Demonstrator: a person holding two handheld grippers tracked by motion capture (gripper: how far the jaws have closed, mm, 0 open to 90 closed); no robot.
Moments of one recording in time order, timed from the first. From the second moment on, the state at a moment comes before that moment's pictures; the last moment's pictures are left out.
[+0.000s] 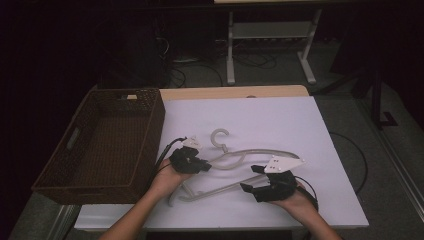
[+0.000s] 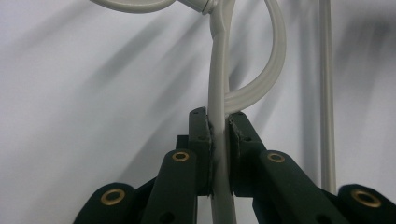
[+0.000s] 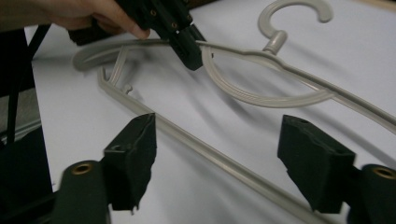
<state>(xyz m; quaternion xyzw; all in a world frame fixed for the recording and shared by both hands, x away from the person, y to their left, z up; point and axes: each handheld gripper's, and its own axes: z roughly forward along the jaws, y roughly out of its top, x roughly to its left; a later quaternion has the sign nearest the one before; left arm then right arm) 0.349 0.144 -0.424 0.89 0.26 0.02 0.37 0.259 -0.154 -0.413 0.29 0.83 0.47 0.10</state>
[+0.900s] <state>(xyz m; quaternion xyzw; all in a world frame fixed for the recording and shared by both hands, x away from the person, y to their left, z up) 0.358 0.155 -0.335 0.88 0.31 0.09 0.36 0.247 -0.186 -0.389 0.30 0.76 0.55 0.15</state>
